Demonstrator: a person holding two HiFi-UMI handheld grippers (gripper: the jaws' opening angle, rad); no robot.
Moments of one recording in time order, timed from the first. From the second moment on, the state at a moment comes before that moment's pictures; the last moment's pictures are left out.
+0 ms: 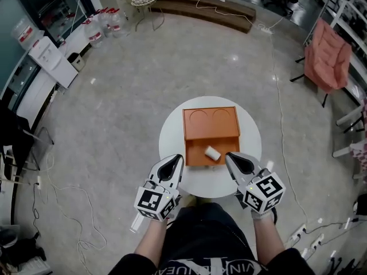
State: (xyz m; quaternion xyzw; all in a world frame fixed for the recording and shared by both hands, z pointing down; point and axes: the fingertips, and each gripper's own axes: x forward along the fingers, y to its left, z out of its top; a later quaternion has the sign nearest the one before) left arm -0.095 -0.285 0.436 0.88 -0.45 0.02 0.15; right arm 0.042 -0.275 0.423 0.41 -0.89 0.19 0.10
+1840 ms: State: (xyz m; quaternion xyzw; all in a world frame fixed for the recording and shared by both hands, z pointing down) left arm -0.082 -0.319 0.331 0.88 -0.46 0.00 0.07; right arm 0.059 -0.302 0.327 0.38 -0.91 0.16 0.03
